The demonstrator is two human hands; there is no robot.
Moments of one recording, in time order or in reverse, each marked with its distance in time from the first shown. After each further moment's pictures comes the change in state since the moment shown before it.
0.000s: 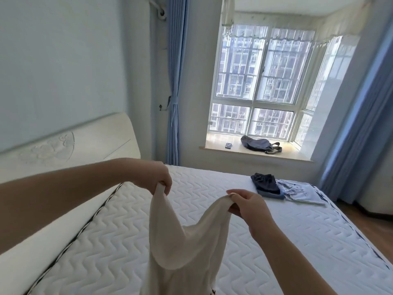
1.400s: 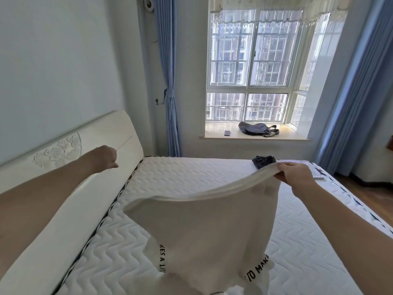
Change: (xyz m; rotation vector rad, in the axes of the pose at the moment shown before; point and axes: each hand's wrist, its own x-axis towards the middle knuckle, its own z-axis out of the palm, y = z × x) left_hand -0.105 -0.158 0.048 0.143 0.171 -0.592; right_hand 0.020 -0.018 -0.063 0.043 0.374 -0.001
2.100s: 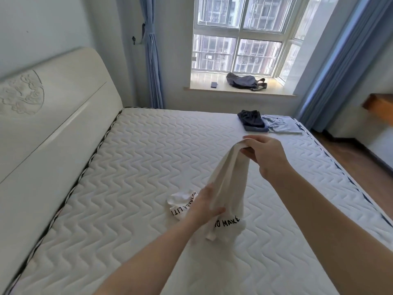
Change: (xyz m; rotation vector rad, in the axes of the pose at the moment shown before) left_hand -0.110 0.389 0.210 -1.175 -0.250 0.151; right_hand -0.105 0.043 0.033 0.036 -0.098 0.093
